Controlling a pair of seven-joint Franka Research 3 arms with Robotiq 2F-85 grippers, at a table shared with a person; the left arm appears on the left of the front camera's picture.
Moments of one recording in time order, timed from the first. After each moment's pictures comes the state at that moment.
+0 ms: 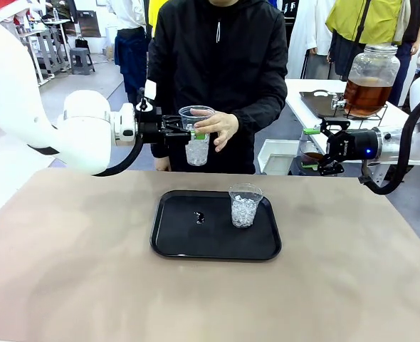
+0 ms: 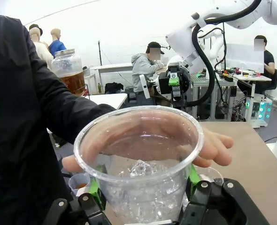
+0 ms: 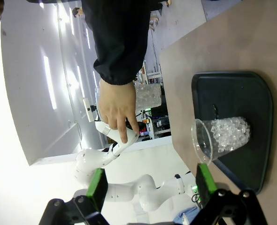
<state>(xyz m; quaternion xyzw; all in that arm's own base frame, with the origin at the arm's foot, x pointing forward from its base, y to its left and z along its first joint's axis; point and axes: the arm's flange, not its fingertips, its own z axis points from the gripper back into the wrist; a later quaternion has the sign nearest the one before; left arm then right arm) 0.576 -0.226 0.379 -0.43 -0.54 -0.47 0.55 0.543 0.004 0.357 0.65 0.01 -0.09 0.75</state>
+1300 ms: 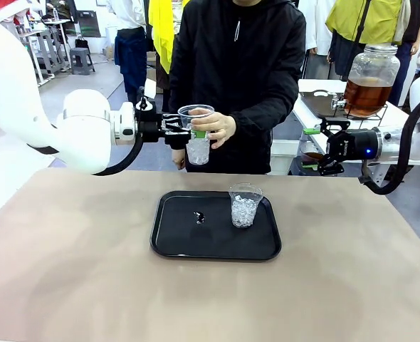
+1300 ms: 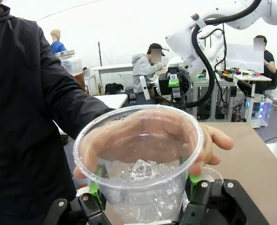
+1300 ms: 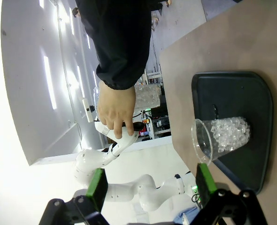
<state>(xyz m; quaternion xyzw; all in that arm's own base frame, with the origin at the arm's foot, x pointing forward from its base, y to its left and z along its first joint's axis) 0.575 -0.226 0.381 -0.43 -0.54 -0.47 0.55 0.543 0.004 0.357 0.65 0.01 -0.09 0.75</state>
